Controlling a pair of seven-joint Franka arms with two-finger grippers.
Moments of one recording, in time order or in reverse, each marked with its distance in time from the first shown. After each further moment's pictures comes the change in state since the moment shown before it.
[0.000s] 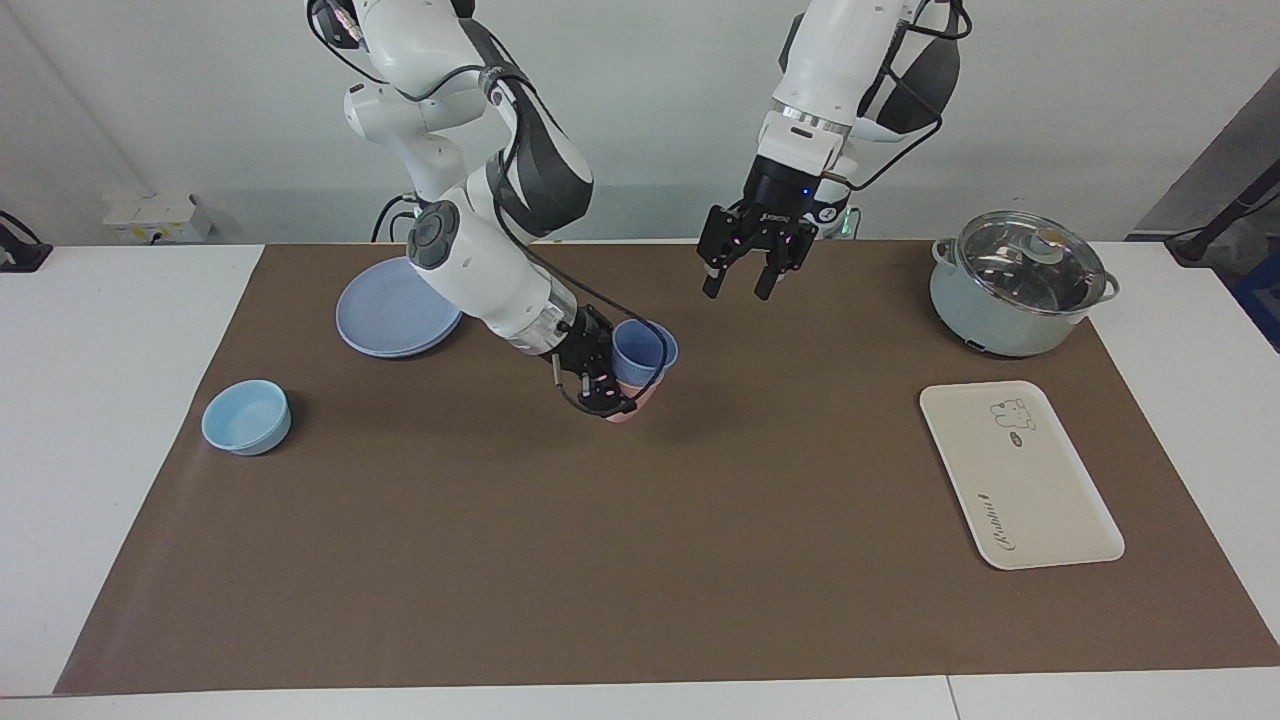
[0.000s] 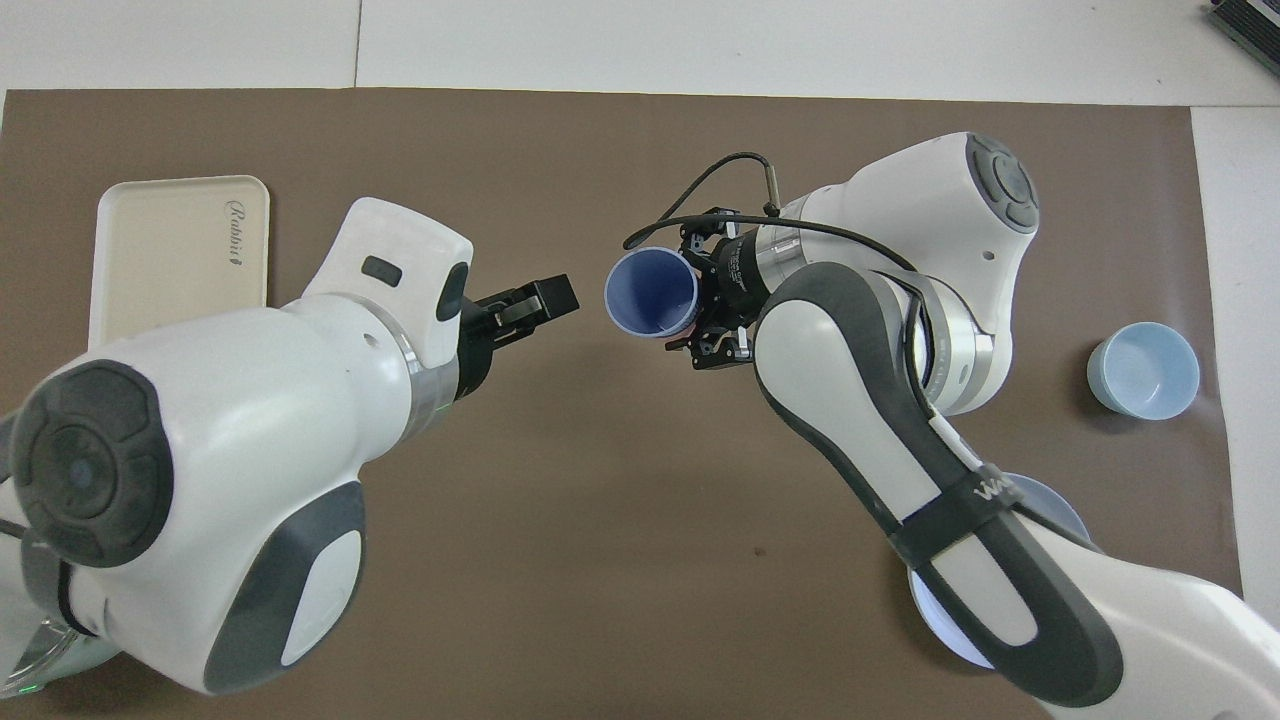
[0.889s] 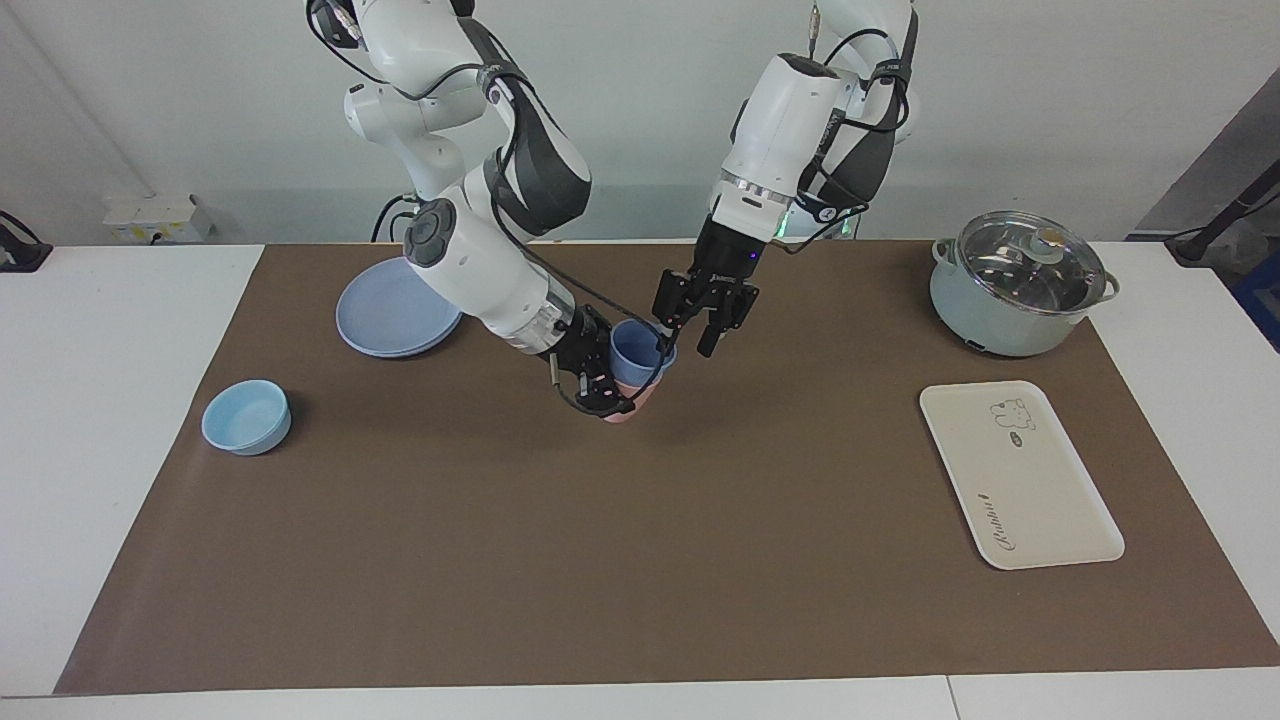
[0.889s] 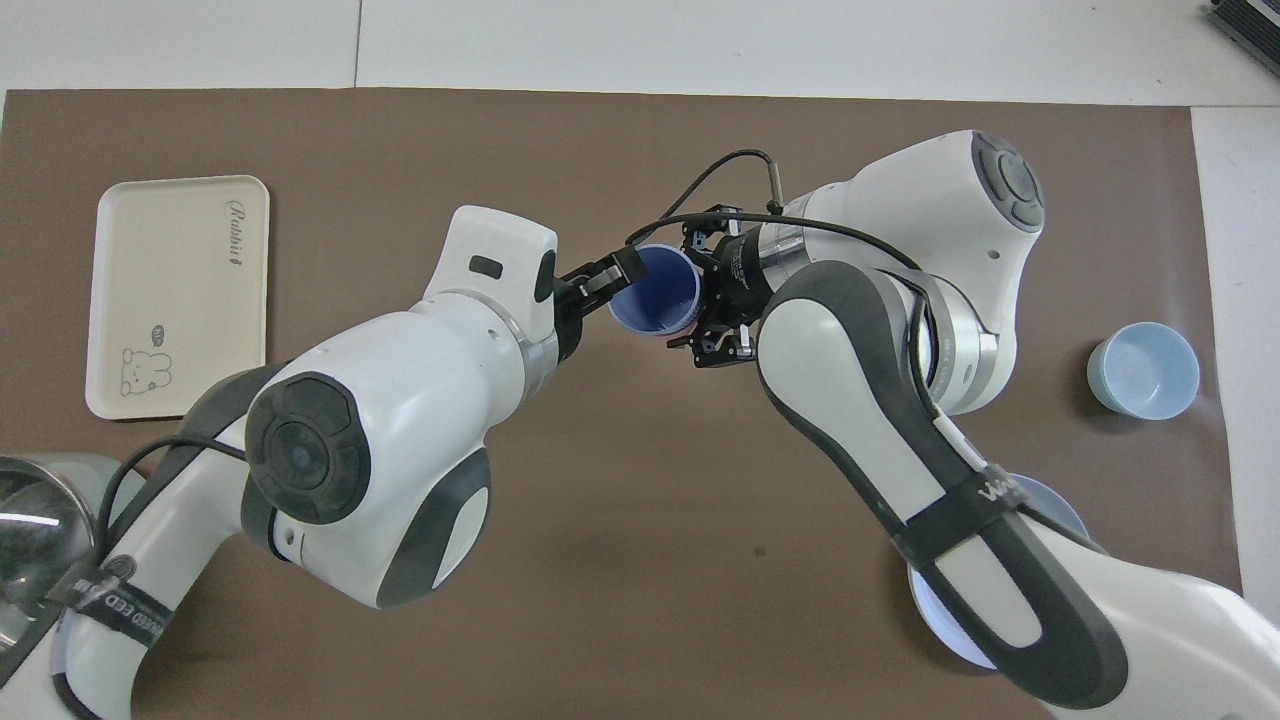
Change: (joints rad) left arm -0.065 0.163 0.002 -0.004 -0.005 0.324 -0.147; right arm 0.000 -0.003 -0.002 0.002 0.000 0.000 0.000
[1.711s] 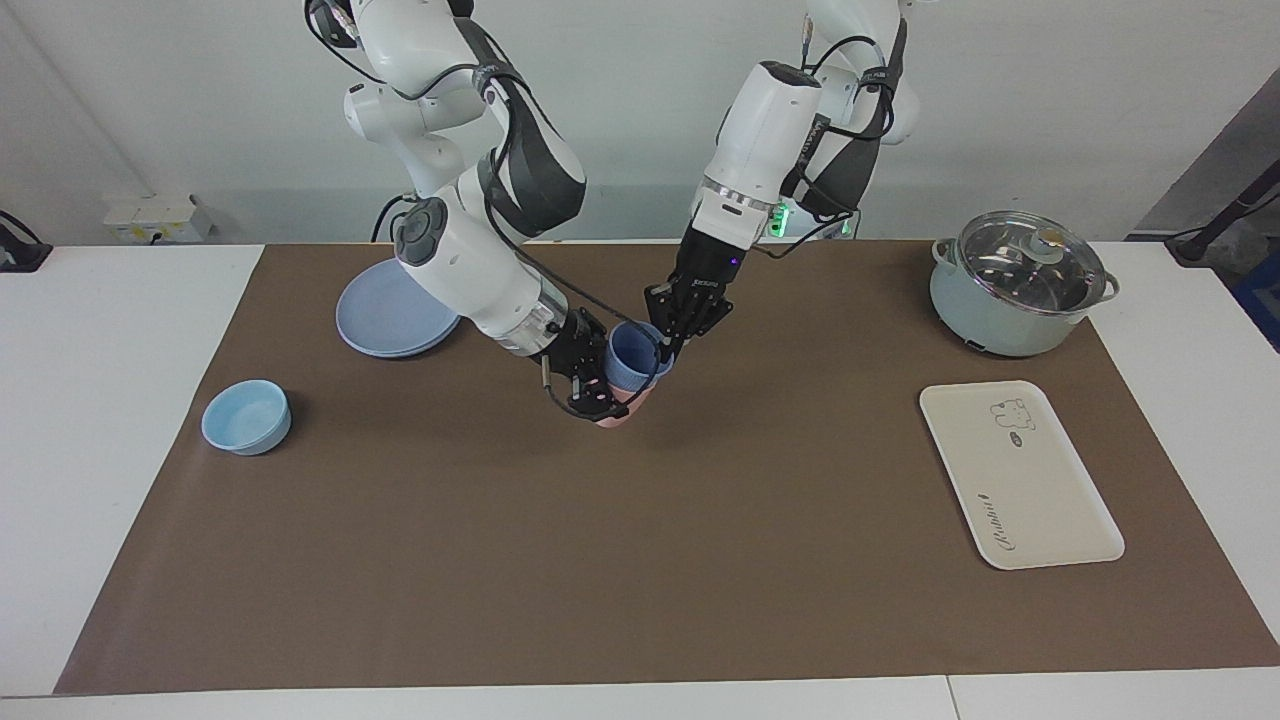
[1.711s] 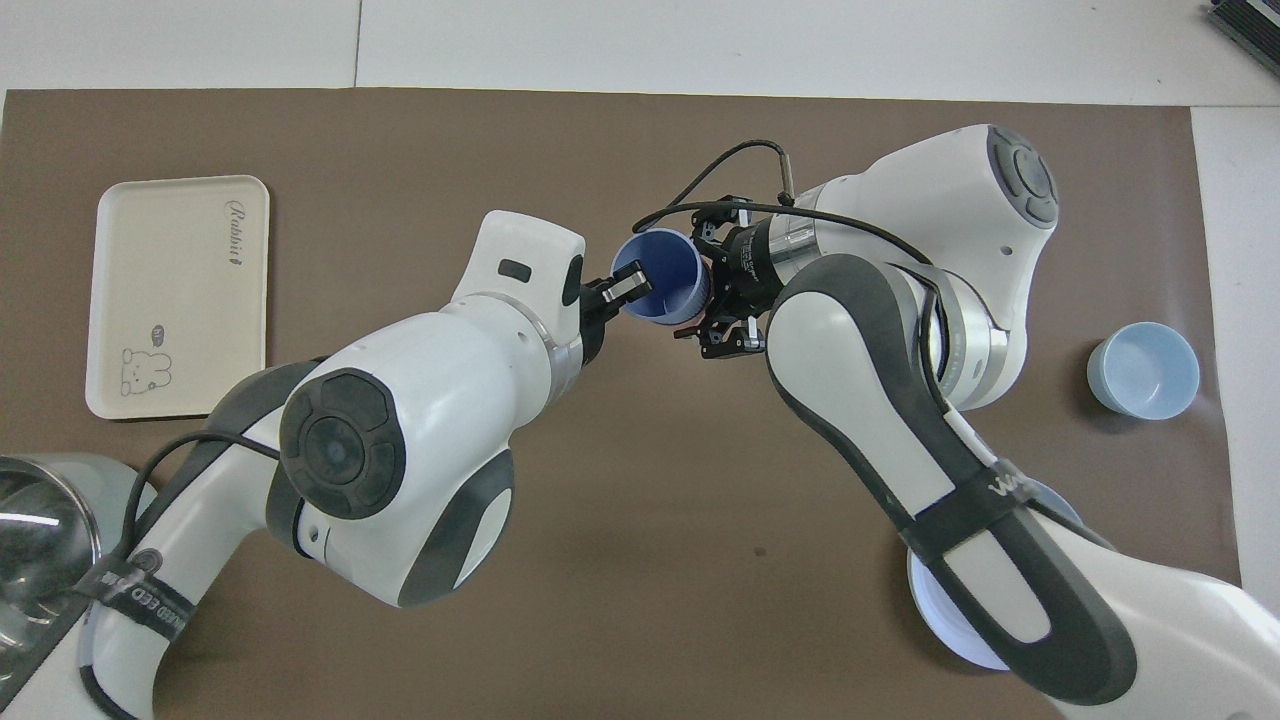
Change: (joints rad) left arm -0.022 0.015 0.005 0.030 0.000 -0.041 -0.017; right arm -0.003 0.000 -0.009 0.006 -0.003 0.012 0.001
